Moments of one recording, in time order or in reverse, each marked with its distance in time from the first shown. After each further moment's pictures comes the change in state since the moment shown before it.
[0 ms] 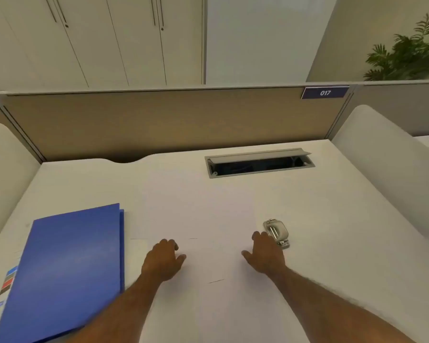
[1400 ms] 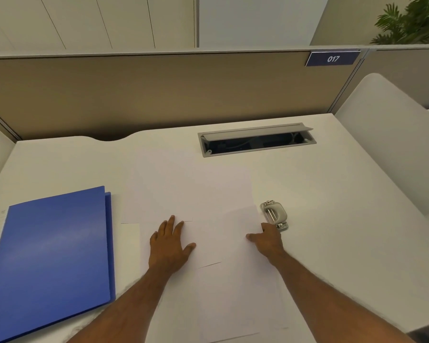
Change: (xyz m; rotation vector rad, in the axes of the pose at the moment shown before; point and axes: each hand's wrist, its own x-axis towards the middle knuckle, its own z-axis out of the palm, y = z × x) left_hand 0.016 0.011 0.050 0.101 0.046 0.059; right_hand 0.025 0.028 0.032 0.845 0.002 0.406
